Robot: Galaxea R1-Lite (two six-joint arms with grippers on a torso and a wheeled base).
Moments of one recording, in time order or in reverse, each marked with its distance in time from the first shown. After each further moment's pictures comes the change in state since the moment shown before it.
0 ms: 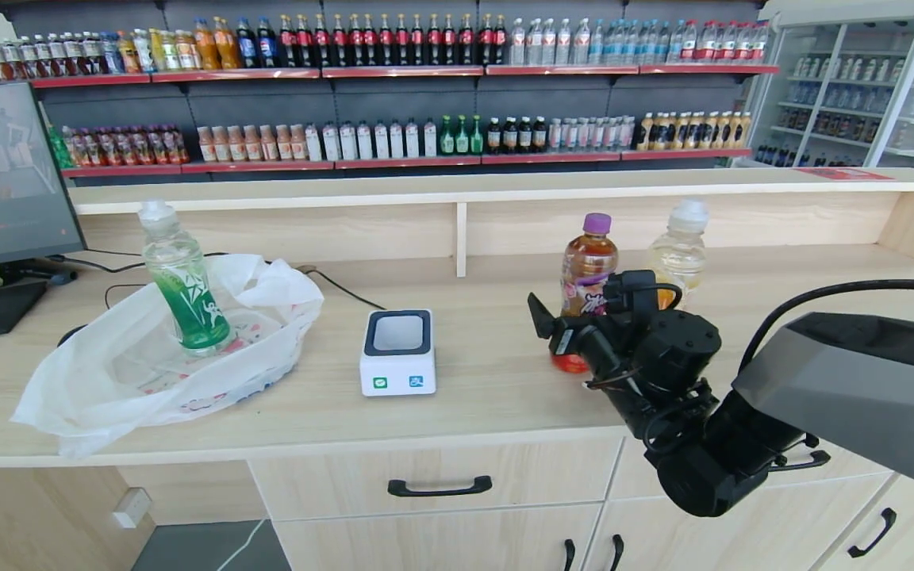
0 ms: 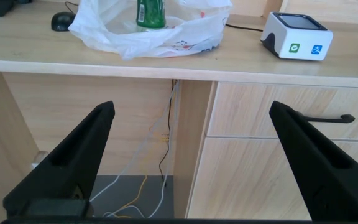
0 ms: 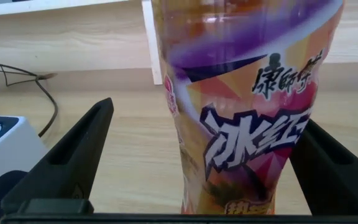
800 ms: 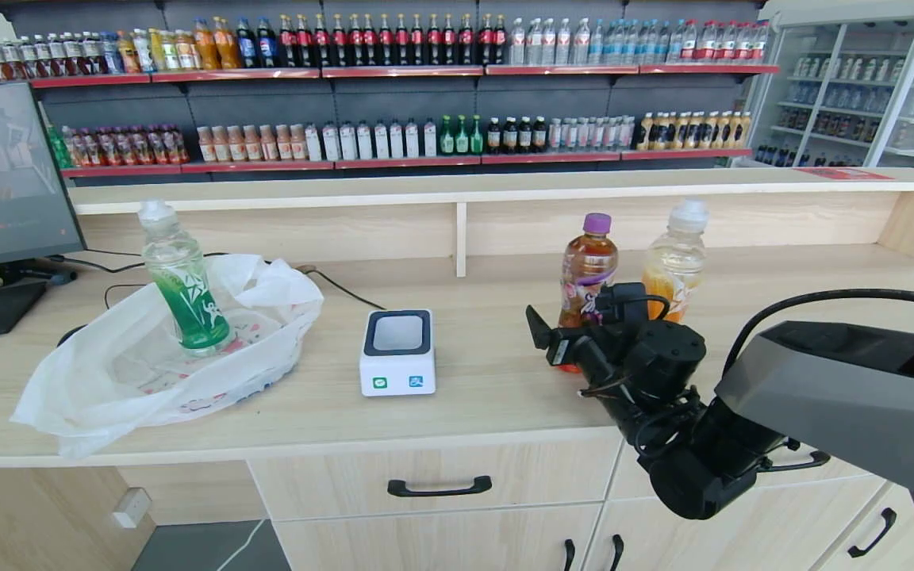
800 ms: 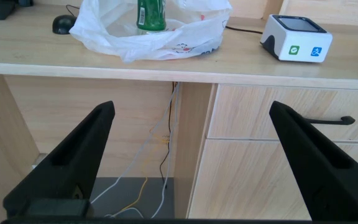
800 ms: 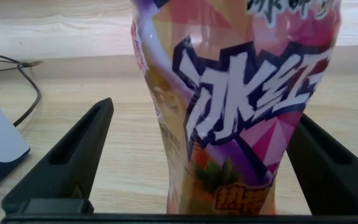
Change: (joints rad) left arm 0.000 0.000 0.000 -0.008 0.002 0.002; right arm -0.006 0.051 -0.012 0.000 0.000 0.006
